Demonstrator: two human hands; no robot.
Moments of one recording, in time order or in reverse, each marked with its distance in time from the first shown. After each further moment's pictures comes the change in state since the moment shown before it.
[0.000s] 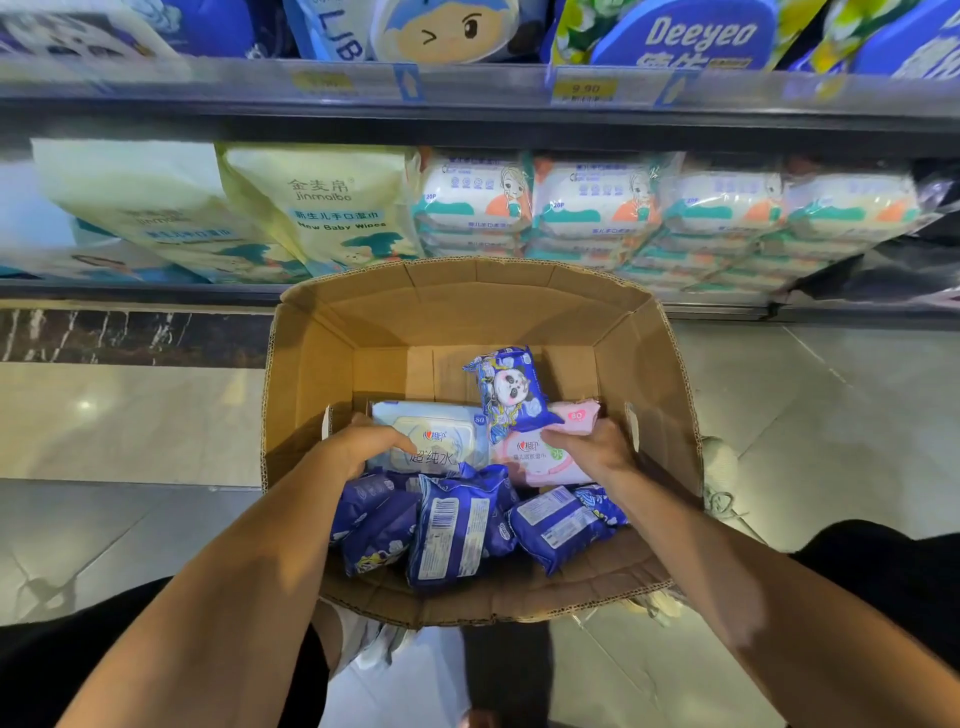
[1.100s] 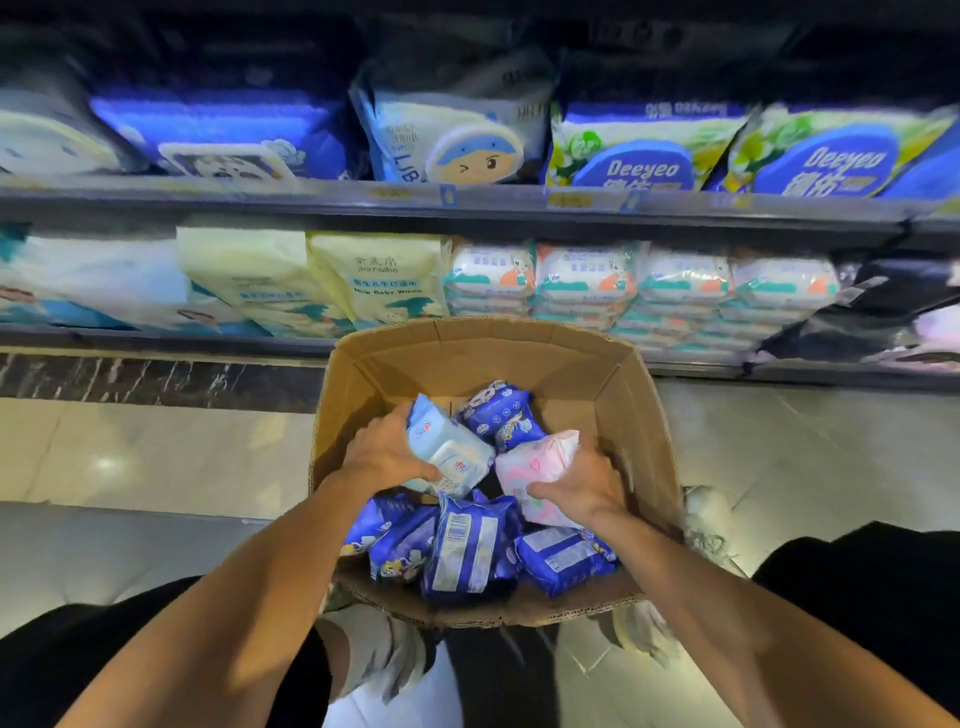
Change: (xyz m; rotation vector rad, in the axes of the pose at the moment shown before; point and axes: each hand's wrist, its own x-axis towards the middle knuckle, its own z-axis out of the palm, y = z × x) left_hand -0.101 0.020 -0.016 0.577 0.353 0.583; right_hand -0.083 -0.038 -0.007 -0.451 0.088 -0.221
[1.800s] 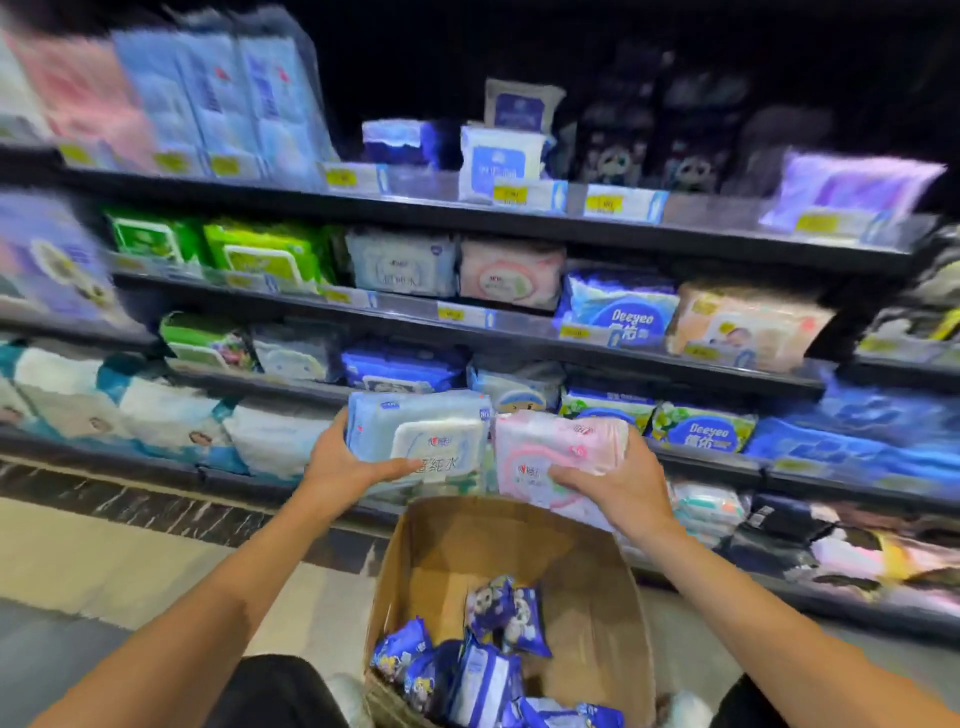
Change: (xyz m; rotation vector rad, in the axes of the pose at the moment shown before) left_hand -0.231 0.017 -0.208 -0.865 0.663 0.387; right_hand -0.198 -0.111 -0.199 0.546 0.415 -0.725
